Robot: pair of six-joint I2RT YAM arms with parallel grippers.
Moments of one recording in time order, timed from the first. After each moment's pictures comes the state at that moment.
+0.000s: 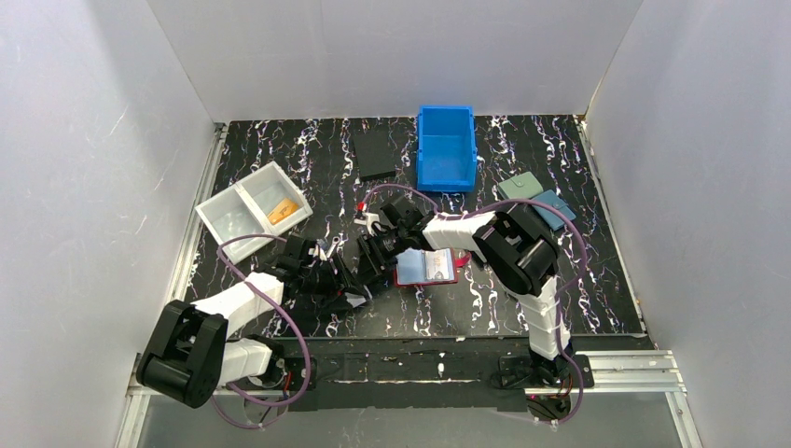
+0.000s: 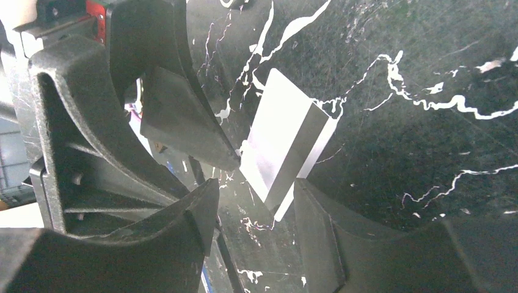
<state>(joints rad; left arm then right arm) -0.36 1.21 0.40 -0.25 0.51 -0.94 0.85 2.09 1.27 -0.07 -0.85 0.41</state>
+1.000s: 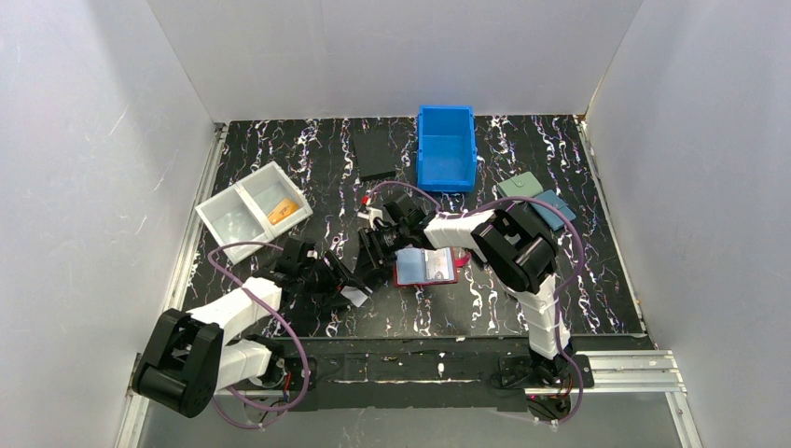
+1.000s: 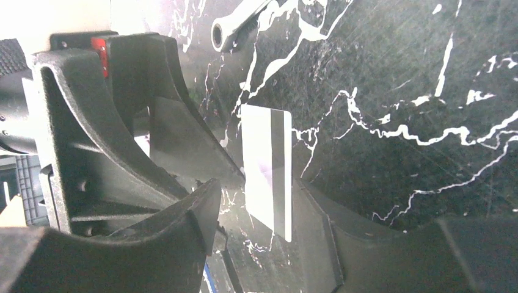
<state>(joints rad) -0.37 1.17 0.37 -0.19 0.39 -1.12 0.83 2.11 1.26 0.03 -0.83 0.53</state>
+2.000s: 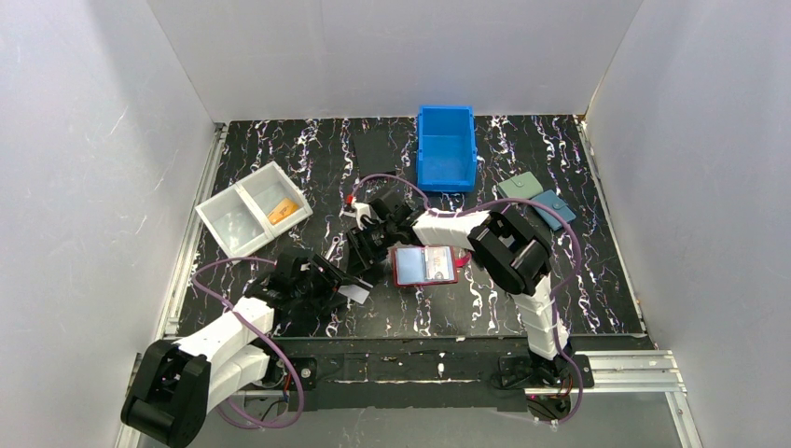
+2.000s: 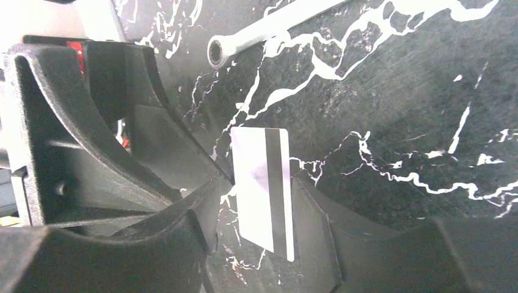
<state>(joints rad) -0.39 0.99 0.26 -0.13 0.25 -1.29 0.88 2.13 1.38 -0.11 -0.72 0.37</state>
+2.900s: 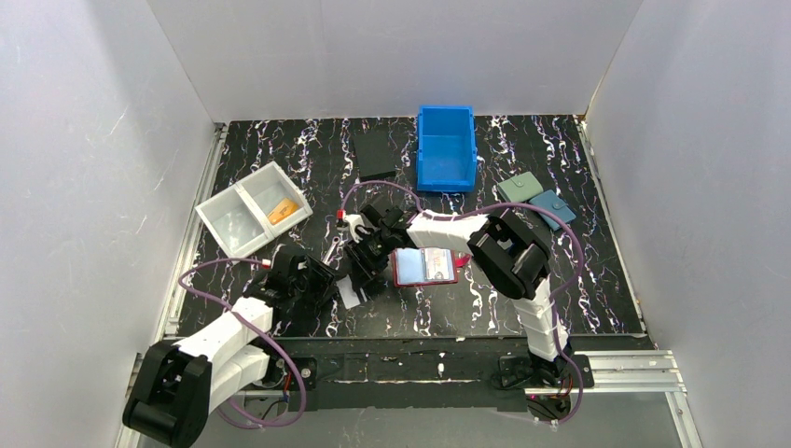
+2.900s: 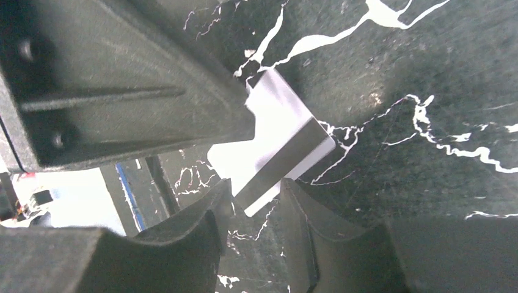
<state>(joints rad) -0.37 0.98 0.25 -0.14 0.09 -1.30 0.93 2.12 1.44 -0.32 -0.67 0.17</state>
